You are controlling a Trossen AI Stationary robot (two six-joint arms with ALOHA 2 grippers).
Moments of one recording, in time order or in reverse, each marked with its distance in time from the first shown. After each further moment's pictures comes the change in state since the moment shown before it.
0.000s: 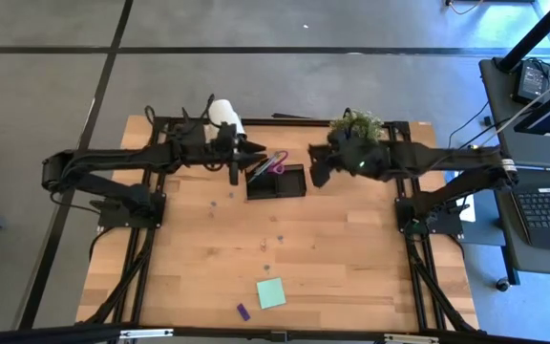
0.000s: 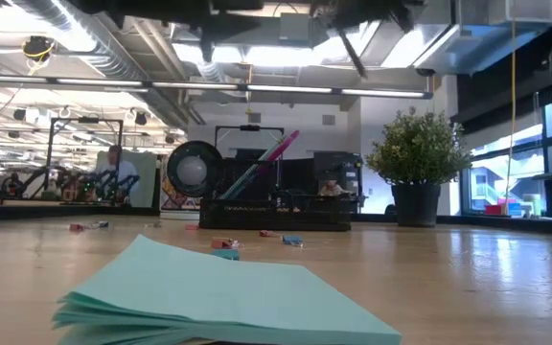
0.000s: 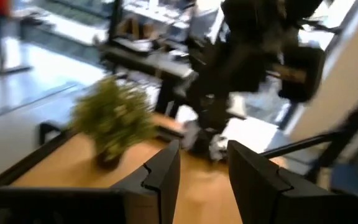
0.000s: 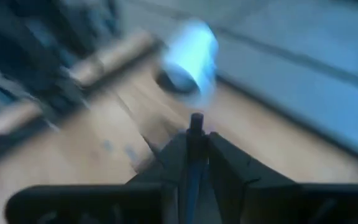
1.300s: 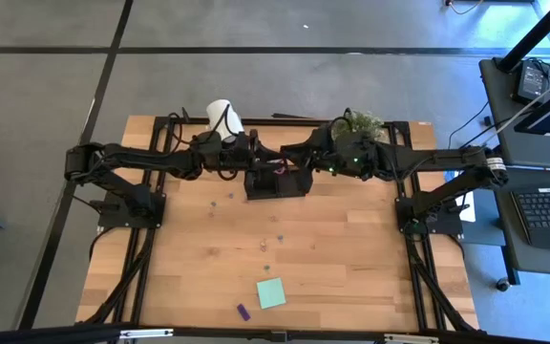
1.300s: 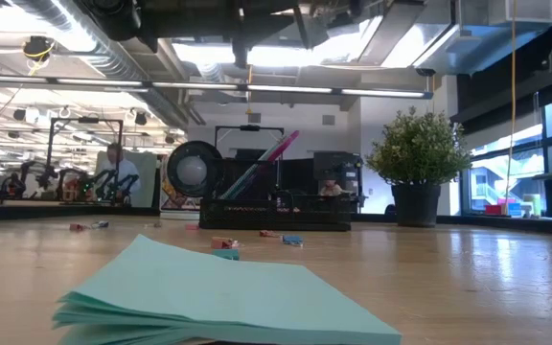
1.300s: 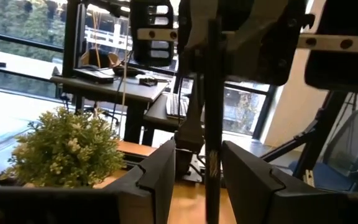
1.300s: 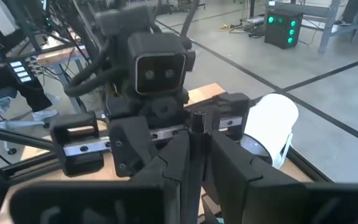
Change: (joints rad) left arm -0.039 0.230 0.000 0.367 0.053 0.083; right arm 0.002 0.109 0.019 0.400 -0.195 -0.288
